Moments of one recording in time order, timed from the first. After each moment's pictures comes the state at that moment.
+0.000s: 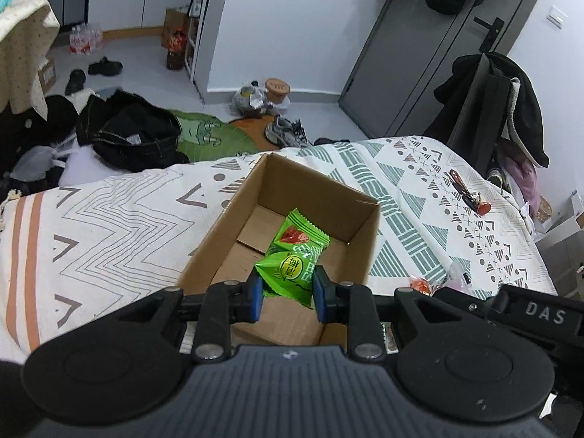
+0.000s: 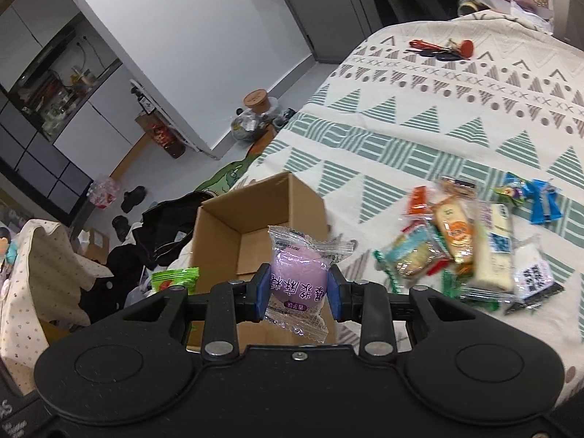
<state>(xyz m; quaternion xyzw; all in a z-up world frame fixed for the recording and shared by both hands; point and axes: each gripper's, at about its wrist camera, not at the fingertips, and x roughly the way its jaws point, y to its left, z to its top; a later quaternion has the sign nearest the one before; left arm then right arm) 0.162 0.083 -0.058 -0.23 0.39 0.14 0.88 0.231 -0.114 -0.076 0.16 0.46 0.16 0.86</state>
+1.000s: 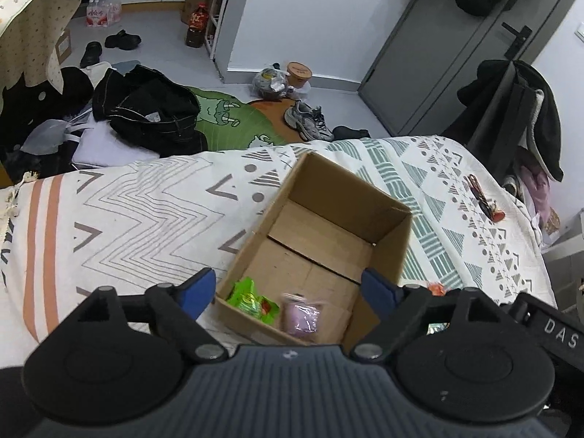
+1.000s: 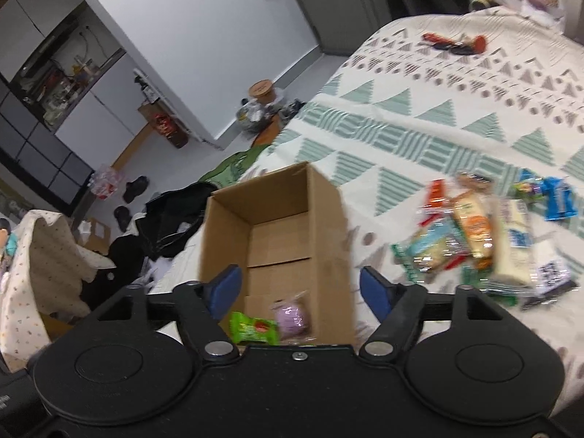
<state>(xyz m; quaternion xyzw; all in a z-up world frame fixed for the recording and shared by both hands) 0.157 0.117 -0.055 -0.26 0.41 0.15 0.86 0.226 -0.100 -0.073 0.15 0.47 0.16 0.86</state>
